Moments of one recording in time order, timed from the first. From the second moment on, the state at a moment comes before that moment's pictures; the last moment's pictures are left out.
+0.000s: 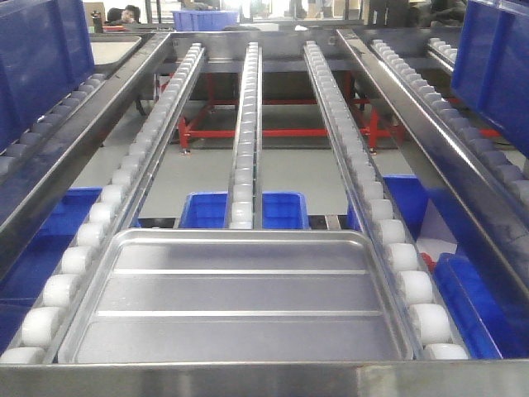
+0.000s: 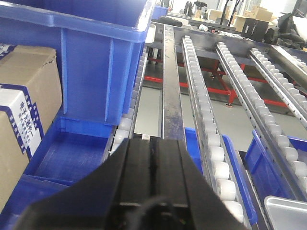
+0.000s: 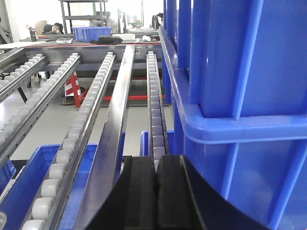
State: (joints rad) left arm -0.05 -0.01 0.03 -0.05 0.03 -0.06; right arm -0.10 -0.01 0.03 0.03 -0.03 0.04
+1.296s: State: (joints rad) left arm -0.05 -0.01 0.03 0.00 0.04 -0.06; right arm -0.10 -0.01 0.02 0.03 0.03 0.04
